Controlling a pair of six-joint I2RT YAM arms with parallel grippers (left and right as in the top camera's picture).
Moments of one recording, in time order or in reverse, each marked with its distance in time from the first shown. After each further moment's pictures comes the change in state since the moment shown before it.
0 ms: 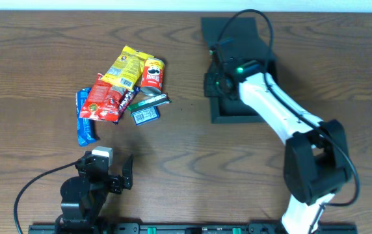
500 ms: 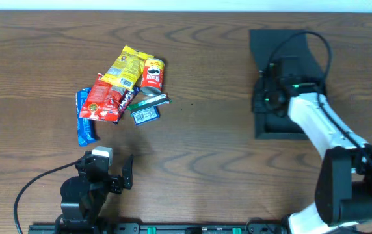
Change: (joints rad) left arm 0.000 0.000 0.000 0.000 0.000 0.000; right arm -0.296 -0.226 -0.382 0.115 -0.042 -0.205
